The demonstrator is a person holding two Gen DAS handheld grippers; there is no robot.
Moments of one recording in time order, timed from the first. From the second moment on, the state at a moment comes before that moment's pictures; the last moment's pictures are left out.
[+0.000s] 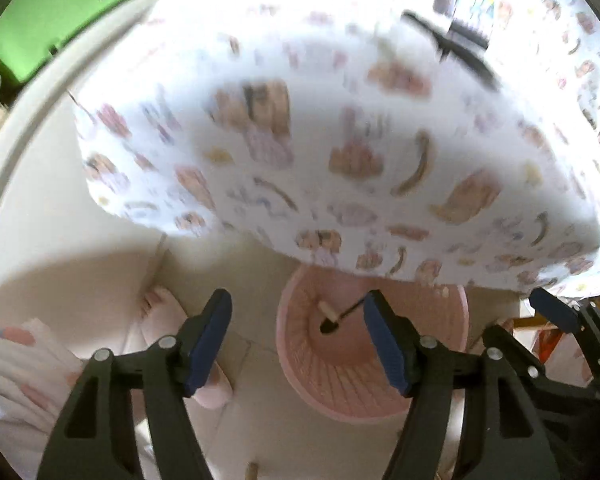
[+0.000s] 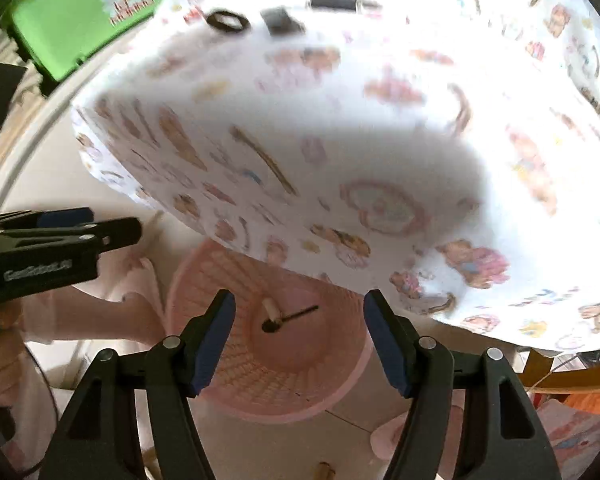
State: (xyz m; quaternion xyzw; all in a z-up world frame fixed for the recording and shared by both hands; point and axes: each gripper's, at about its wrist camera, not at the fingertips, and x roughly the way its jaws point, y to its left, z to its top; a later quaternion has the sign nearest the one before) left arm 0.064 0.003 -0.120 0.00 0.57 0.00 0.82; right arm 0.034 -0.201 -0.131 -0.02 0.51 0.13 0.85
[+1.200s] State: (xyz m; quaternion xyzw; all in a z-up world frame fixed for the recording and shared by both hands) left arm 0.165 0.024 0.009 0.03 0.43 0.00 0.90; right arm 0.131 -0.243 0.026 0.04 0.34 0.09 0.93
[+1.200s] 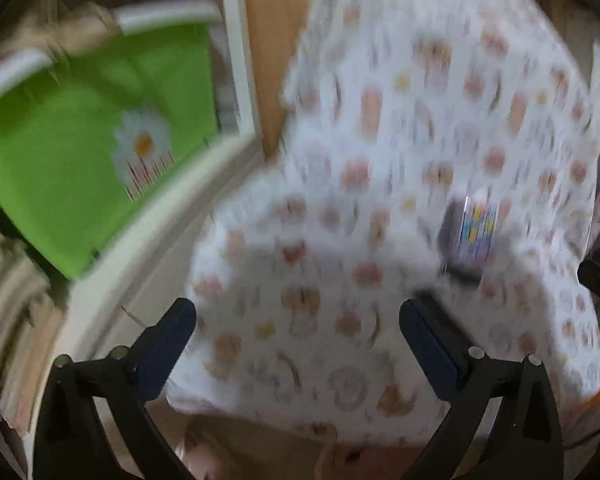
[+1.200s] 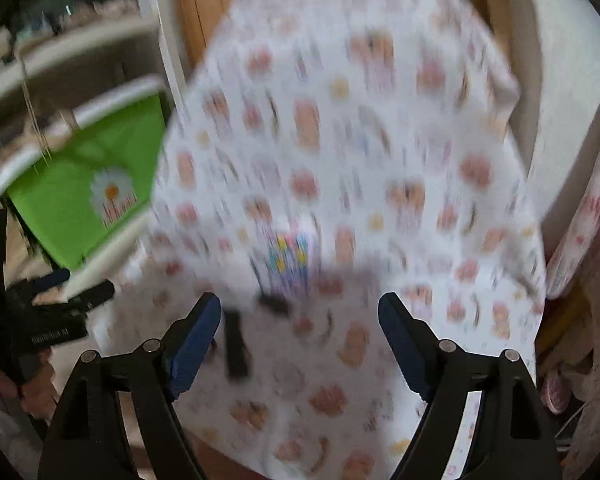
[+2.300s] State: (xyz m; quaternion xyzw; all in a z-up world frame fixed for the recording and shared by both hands) left arm 0.169 -0.017 -0.042 -0.08 0.54 -0.13 0.83; right arm 0.135 -0.219 -0.015 0.05 0.39 0.11 0.91
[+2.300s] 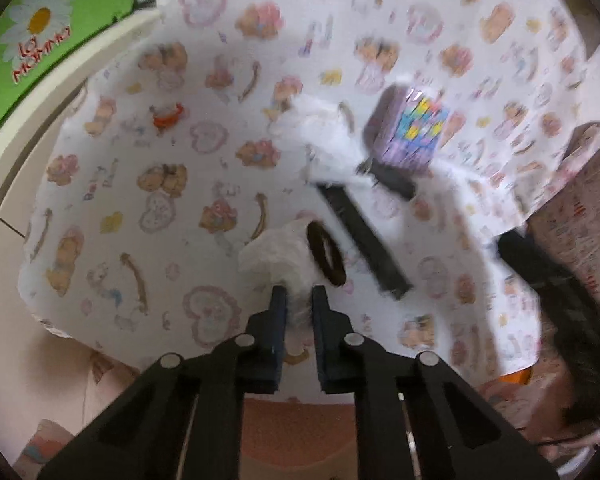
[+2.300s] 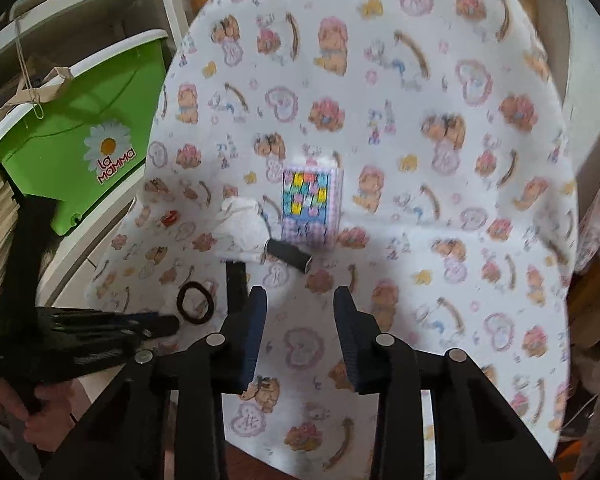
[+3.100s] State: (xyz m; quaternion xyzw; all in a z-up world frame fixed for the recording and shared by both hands) left arm 0.142 0.000 0.016 -0.05 0.40 -0.11 0.91; right arm 0.151 -0.148 -0.073 -0.02 0.43 0.16 0.89
